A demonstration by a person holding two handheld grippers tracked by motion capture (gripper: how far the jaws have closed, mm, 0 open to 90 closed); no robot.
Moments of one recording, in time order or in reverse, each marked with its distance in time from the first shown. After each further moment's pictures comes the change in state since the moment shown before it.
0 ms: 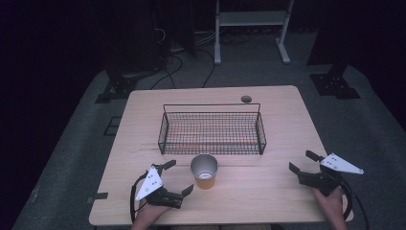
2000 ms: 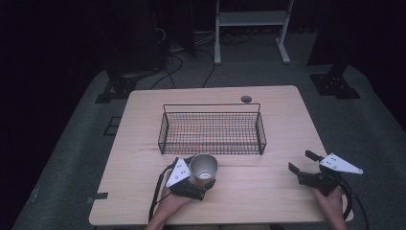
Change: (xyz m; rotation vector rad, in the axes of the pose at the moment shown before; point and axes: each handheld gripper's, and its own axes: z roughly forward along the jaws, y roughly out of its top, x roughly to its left) left arm -0.012 0.003 0.068 0.106 -0.042 -0.005; right arm 0.001 0.000 0.000 0.004 0.004 -0.004
